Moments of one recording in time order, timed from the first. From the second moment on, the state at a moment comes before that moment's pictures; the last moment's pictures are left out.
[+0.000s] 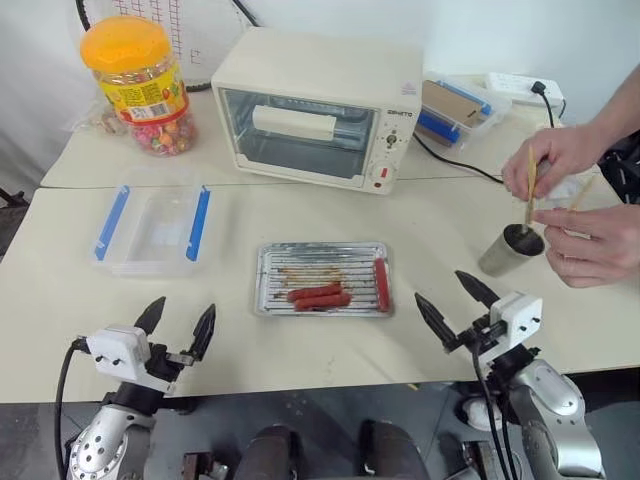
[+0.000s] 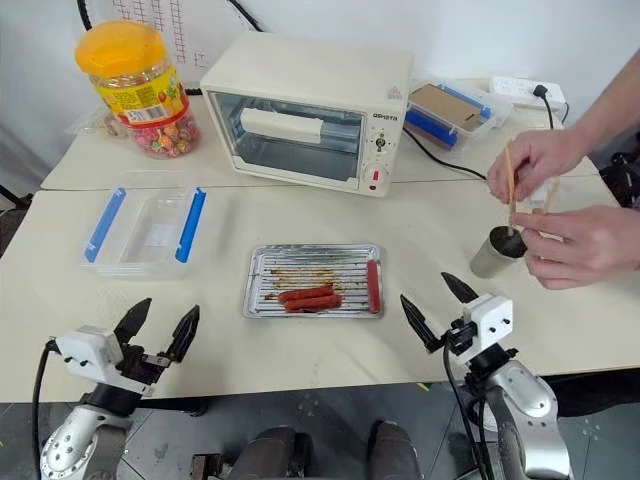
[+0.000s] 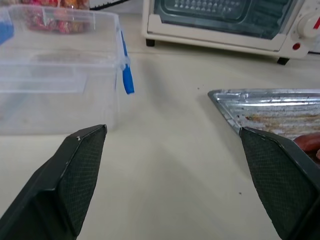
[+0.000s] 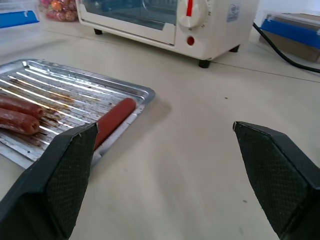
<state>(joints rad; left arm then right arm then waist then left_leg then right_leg) 0.43 0.21 0.31 -0.50 -0.44 0.04 -0.32 0.17 -0.38 -0.16 -0.24 0.38 -0.09 0.59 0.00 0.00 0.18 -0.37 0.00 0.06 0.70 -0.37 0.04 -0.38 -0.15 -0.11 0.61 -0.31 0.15</state>
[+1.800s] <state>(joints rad) 0.30 0.48 0.33 -0.37 -0.51 0.12 -0.68 -0.02 -0.49 -0.09 -0.03 0.36 -0.20 0.91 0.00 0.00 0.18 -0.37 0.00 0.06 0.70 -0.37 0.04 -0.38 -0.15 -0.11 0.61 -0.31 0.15</state>
